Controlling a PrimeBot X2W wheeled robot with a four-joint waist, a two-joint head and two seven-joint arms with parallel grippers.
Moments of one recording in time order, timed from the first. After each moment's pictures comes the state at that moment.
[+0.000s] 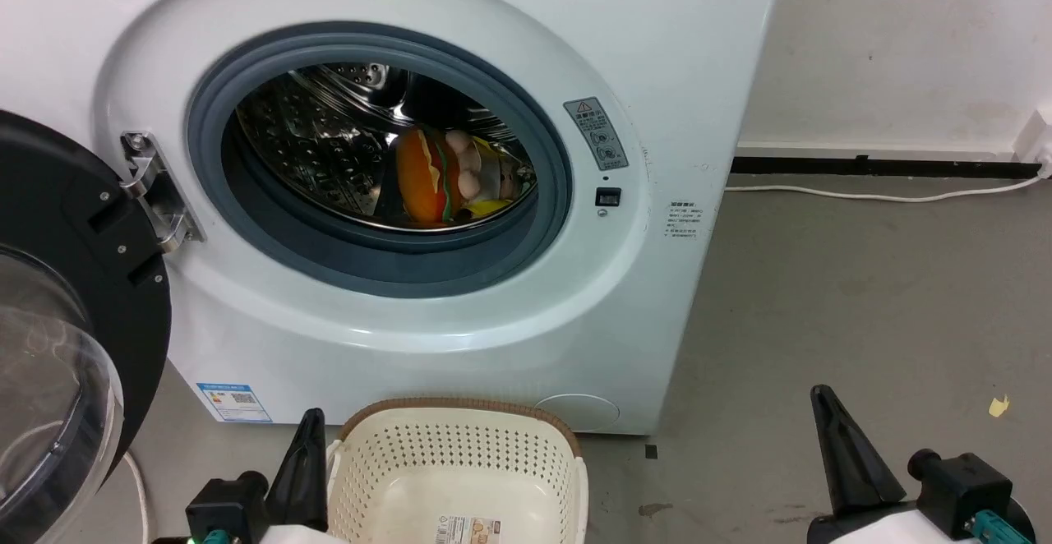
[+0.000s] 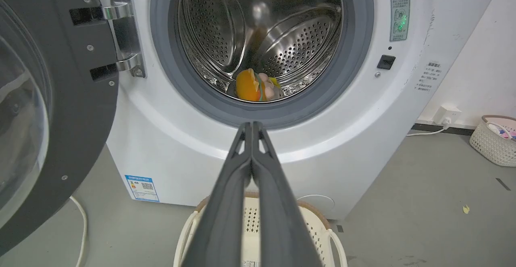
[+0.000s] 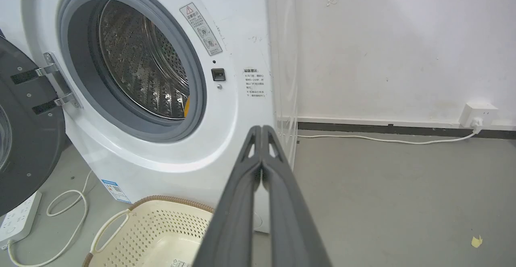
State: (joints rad) left arm 0.08 0.06 -0.01 0.08 -0.17 -0.03 -0.18; right arm 0.08 -0.06 0.04 0.03 0.17 0.13 -0.18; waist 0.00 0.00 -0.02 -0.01
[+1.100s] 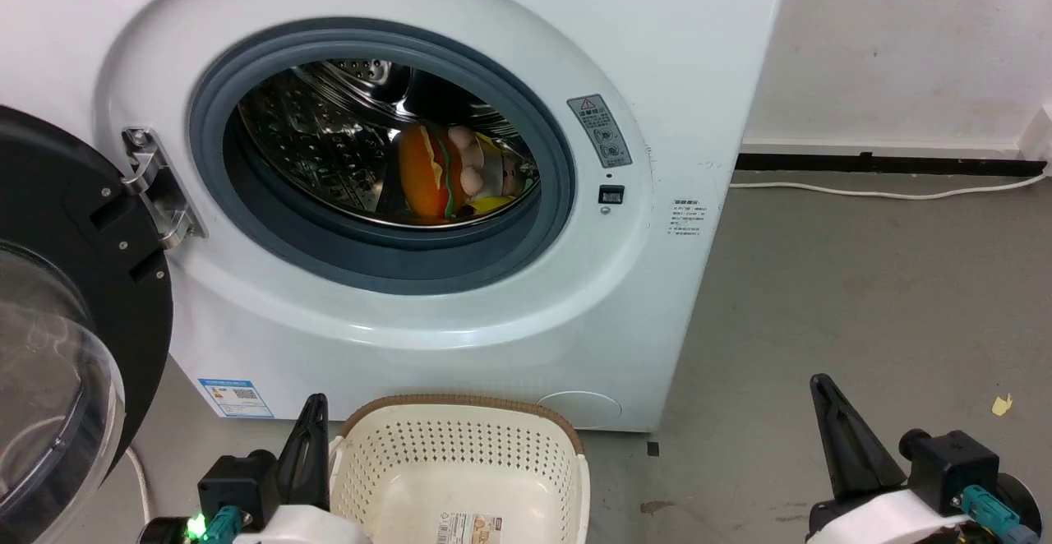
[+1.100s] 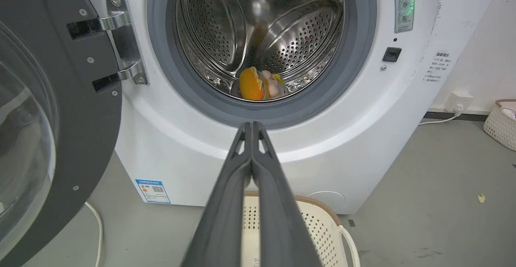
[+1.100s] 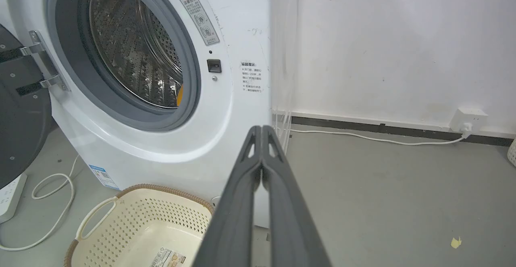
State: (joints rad) left arm 0.06 0.06 -0.01 0.05 -0.11 -0.02 -0.11; right arm 0.05 -0.06 0.02 0.02 0.10 0.13 -0.11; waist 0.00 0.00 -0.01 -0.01
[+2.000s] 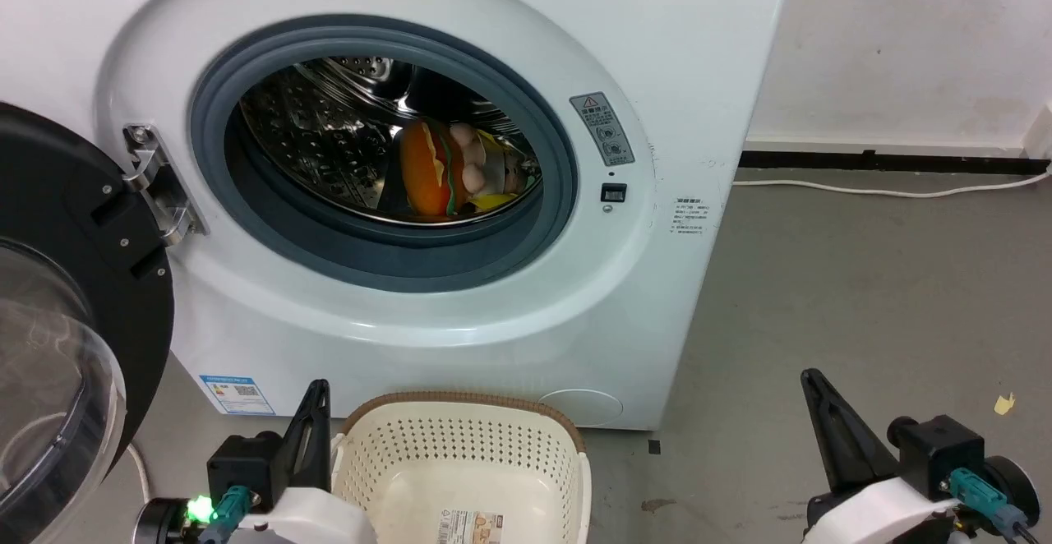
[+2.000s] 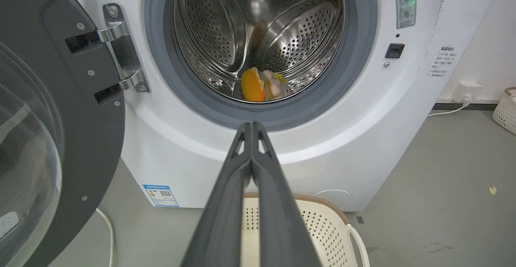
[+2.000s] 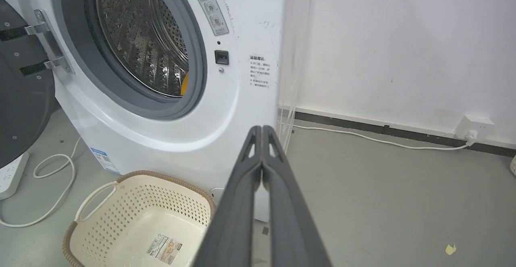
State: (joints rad) left arm 0.04 0.05 -0.01 0.03 -0.05 -0.01 -0.05; right arm 0.03 -0.06 0.01 0.01 0.05 0.13 -0.05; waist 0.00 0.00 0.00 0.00
